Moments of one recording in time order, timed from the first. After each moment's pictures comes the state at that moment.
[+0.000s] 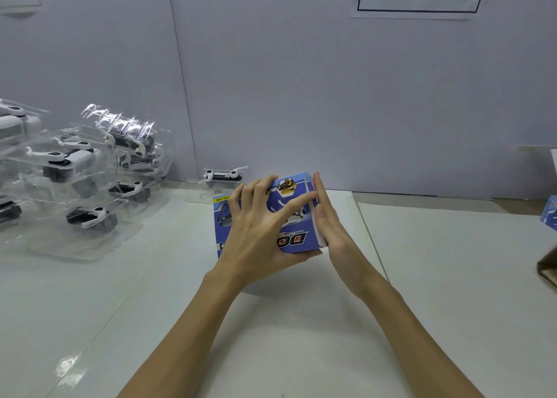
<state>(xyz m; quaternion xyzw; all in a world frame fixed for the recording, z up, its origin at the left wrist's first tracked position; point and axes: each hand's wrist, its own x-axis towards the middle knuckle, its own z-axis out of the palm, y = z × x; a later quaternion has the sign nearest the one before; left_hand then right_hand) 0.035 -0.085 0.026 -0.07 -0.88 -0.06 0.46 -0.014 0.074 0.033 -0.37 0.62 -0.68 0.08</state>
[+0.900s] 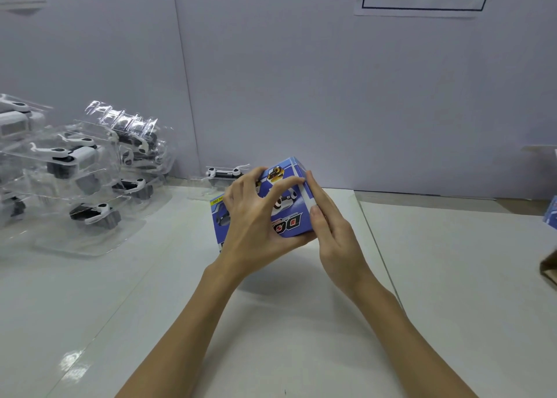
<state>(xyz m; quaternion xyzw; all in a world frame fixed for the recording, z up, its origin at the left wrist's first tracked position) 0.040 -0.085 0.035 -0.03 -0.86 -0.21 0.46 -0.009 0.069 0.027 -0.40 0.64 -0.66 -0.02</state>
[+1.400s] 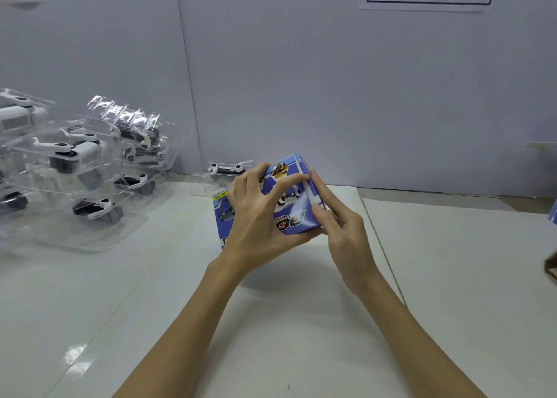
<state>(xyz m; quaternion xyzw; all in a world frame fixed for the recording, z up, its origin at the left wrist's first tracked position) 0.037 -0.089 0.033 -0.04 -0.86 -0.21 0.46 -0.010 0.069 0.029 -0.36 0.61 -0.71 0.00</state>
